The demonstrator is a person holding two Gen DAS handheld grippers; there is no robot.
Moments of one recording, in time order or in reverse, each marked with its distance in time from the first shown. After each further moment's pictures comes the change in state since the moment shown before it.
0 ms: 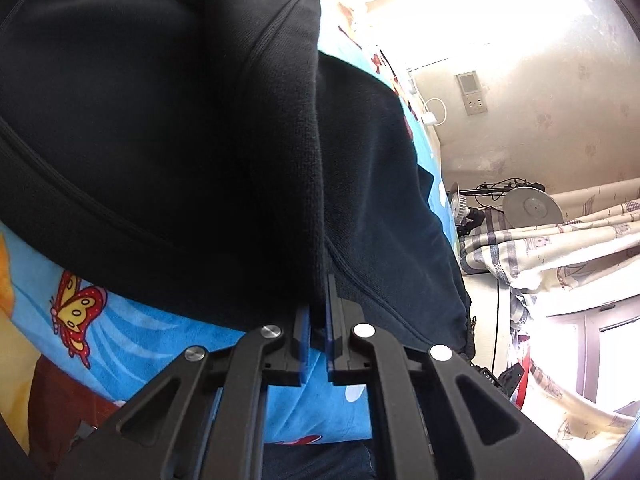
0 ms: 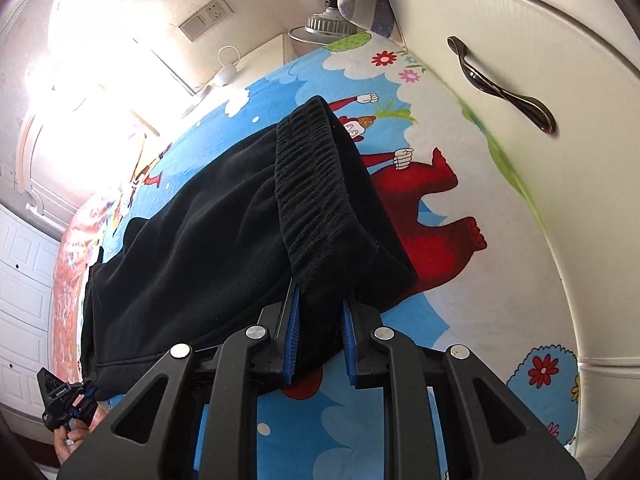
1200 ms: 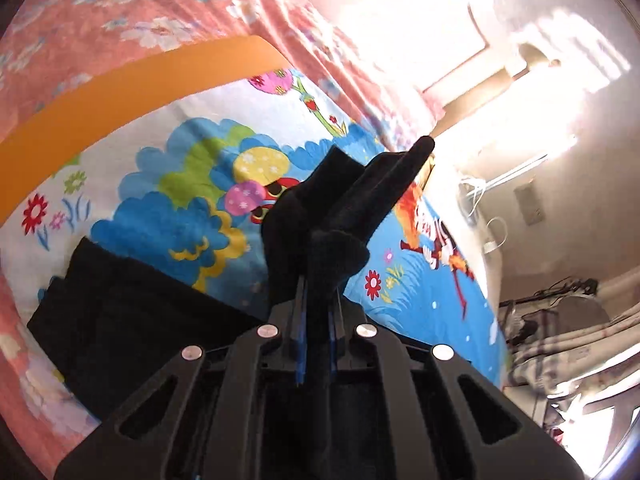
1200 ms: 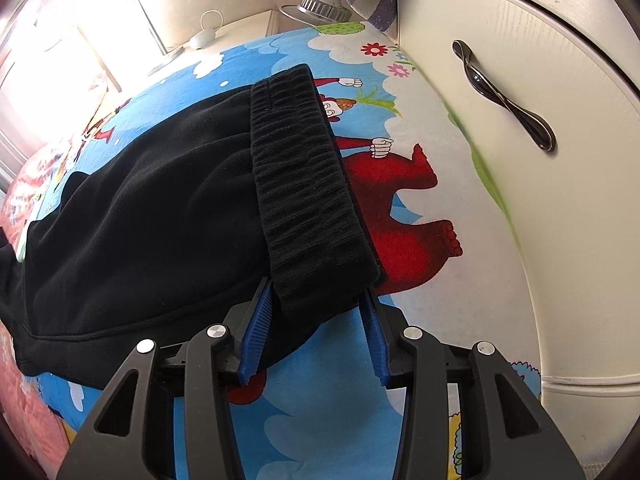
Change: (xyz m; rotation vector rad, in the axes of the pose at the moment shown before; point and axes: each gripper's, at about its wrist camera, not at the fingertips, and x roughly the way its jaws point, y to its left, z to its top) left arm -0.160 0.000 0.199 -0.037 -0.314 0.249; right arm 0.029 0.012 -0.008 -0.143 0.032 -0.234
